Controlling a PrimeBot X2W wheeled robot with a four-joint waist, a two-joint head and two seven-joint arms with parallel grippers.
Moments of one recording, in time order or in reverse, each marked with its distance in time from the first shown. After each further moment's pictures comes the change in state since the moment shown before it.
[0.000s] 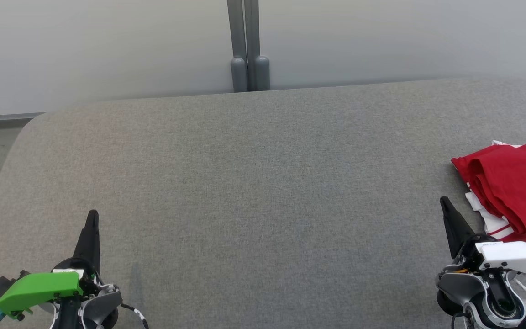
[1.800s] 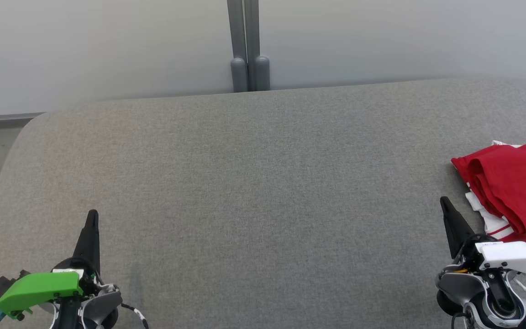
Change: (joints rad) left arm 0.000 0.000 0.000 0.000 0.000 -0.001 0.000; right arm 0.000 0.000 0.000 0.000 0.000 0.000 0.000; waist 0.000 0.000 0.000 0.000
